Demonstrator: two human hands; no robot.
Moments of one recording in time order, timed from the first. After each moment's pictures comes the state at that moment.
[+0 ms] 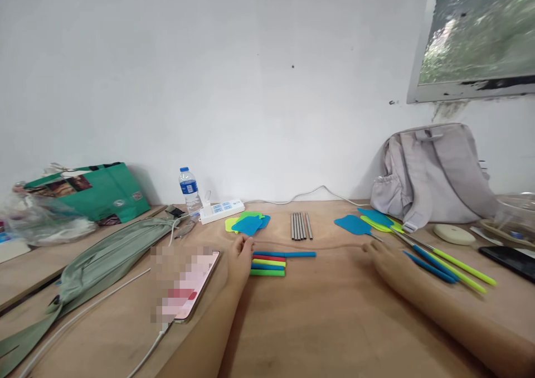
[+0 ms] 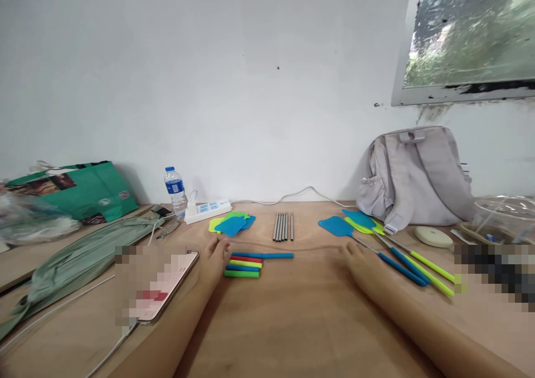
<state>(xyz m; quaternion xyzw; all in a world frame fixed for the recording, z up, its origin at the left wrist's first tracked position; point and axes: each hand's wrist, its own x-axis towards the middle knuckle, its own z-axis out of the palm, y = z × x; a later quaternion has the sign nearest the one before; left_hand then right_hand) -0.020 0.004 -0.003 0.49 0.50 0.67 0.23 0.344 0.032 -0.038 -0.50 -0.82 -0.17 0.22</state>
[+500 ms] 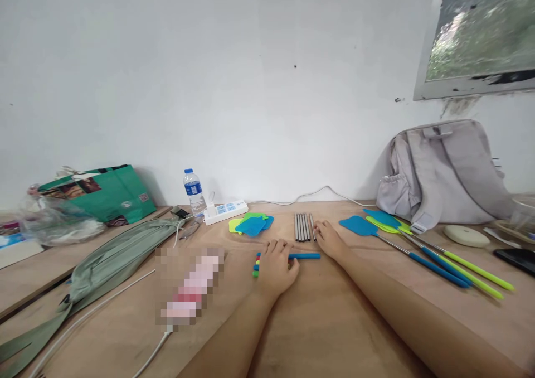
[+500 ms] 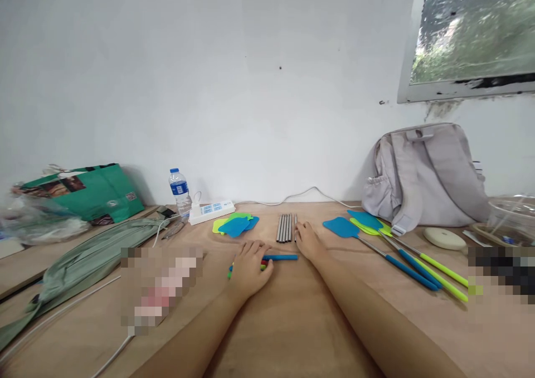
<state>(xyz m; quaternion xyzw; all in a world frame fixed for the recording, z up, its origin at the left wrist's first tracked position) 0.035 -0.005 -0.006 0.78 0.56 0.26 -0.10 0.218 0.110 -0.036 -0.49 -0.81 0.04 0.32</state>
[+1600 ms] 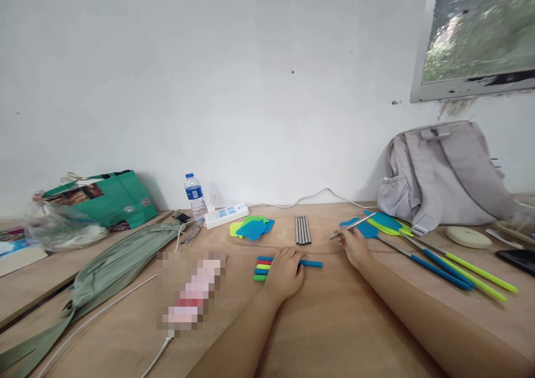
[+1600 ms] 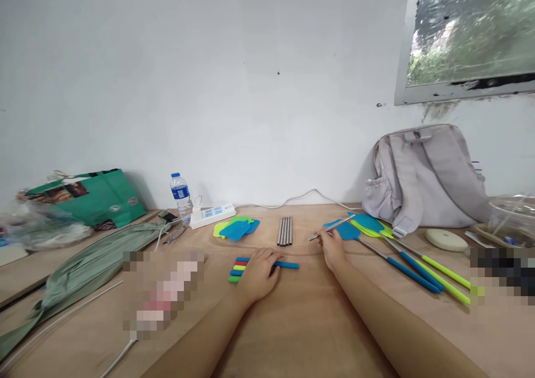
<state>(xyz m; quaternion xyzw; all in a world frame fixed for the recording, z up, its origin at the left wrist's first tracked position) 0.043 0.002 -0.011 0.84 0.50 0.22 -0.01 0.242 0.100 -0.037 -0.40 -0.40 0.45 0.69</state>
